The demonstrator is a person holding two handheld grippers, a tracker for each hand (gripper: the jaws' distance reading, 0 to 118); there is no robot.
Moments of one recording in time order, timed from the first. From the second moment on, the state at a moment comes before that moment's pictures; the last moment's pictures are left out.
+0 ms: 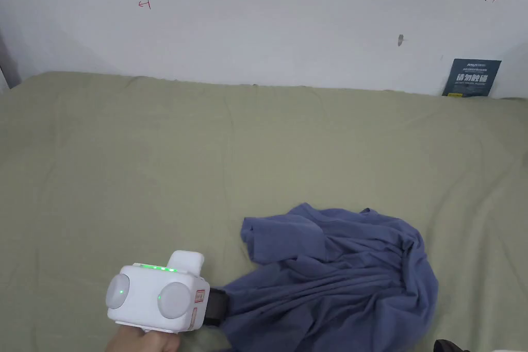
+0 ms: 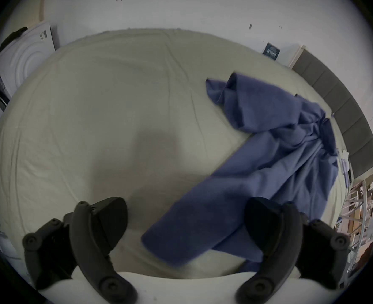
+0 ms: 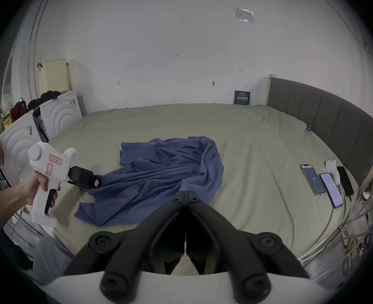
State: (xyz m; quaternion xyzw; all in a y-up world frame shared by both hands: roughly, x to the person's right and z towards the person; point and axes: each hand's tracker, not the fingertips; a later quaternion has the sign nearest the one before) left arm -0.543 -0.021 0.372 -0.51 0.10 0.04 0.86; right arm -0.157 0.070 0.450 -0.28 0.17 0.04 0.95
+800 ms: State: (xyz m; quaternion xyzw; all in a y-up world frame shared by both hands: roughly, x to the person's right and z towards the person) left arm -0.556 -0.012 0.396 -0.47 0.05 0.15 0.87; right arm -0.167 0.079 0.219 -0.33 0.16 0.08 0.93
